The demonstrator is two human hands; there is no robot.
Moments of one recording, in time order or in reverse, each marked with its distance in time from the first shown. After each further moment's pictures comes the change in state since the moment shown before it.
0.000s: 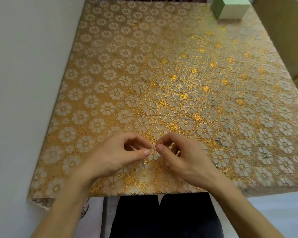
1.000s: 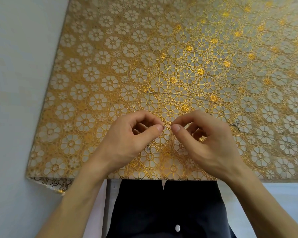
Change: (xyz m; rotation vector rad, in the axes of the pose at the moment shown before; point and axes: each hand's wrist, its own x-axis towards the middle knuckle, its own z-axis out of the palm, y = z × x) left_hand 0.000 -0.009 0.027 -0.161 0.185 0.168; right_hand -0.003 0.013 0.000 0.054 0.201 -0.141
